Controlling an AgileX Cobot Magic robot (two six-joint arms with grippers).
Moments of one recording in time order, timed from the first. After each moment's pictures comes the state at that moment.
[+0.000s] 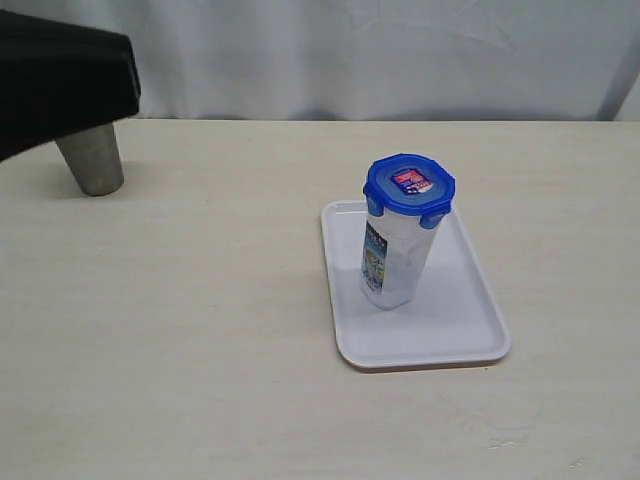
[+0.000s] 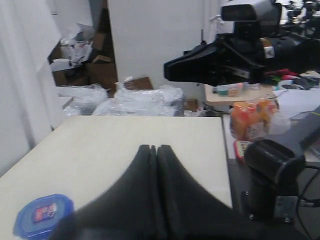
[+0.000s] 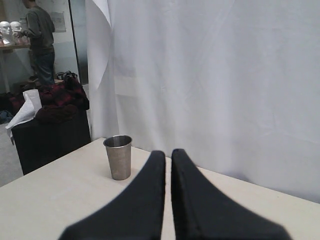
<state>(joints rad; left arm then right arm) -0.20 0.88 -0.79 1.62 -1.16 -1.49 0.63 0.39 -0.57 -0.20 0.24 0.23</state>
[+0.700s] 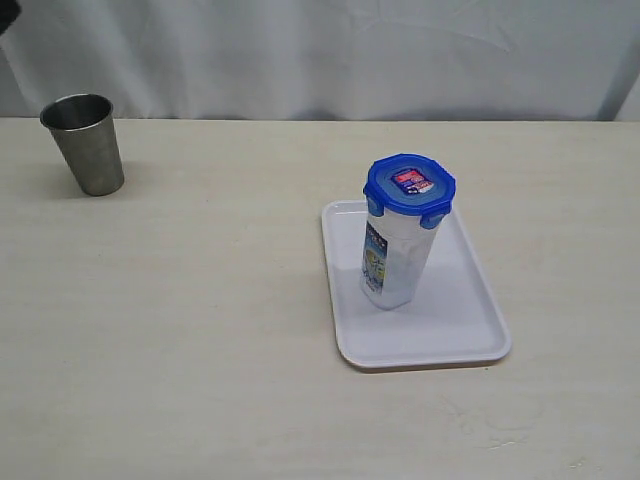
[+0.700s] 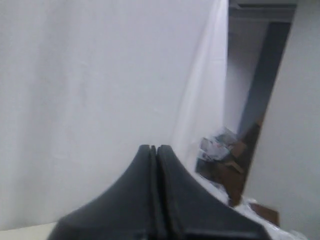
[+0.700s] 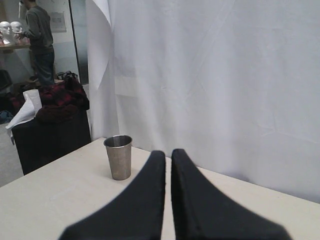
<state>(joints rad) -0.20 0.75 -0.41 0.76 -0.71 -1.07 0.63 0.39 -0.57 -0.20 0.24 0.23</state>
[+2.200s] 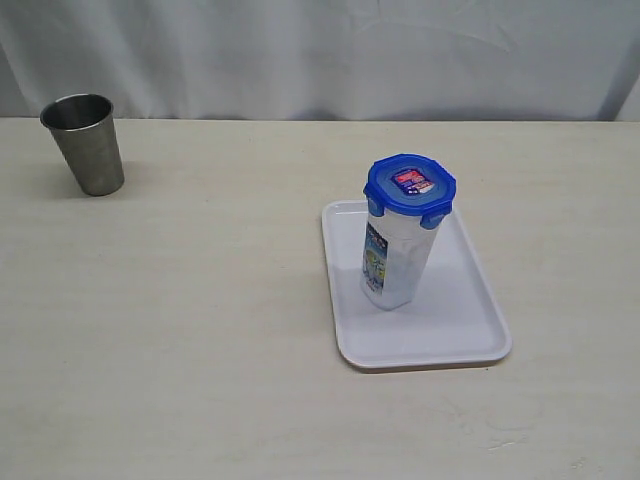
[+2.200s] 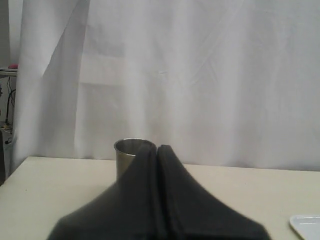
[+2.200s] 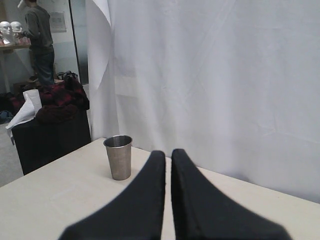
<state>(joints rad) -0.06 0.07 -0.05 -0.01 -0.04 -0.07 0.63 0.39 -0.57 -0.20 0.24 0.23</state>
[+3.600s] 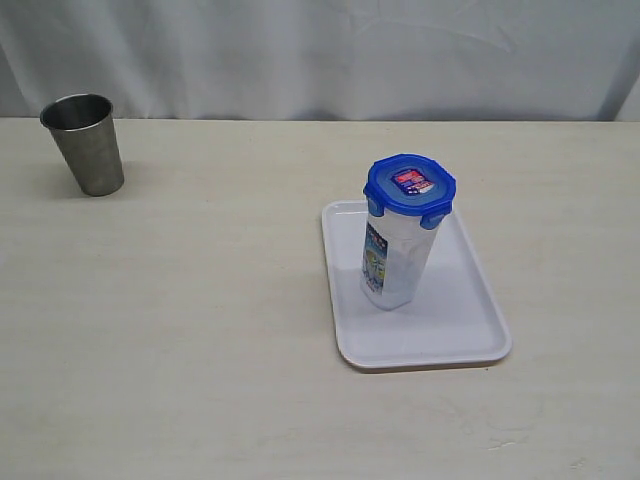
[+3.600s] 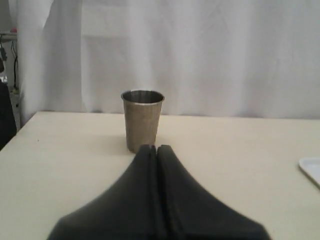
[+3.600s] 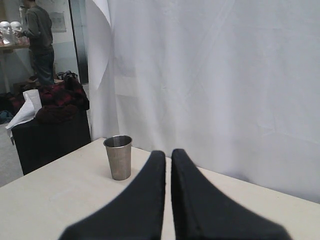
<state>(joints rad) -0.06 0.00 0.00 0.01 0.16 -0.05 0.63 0.39 -0.57 -0.20 0.24 0.23</state>
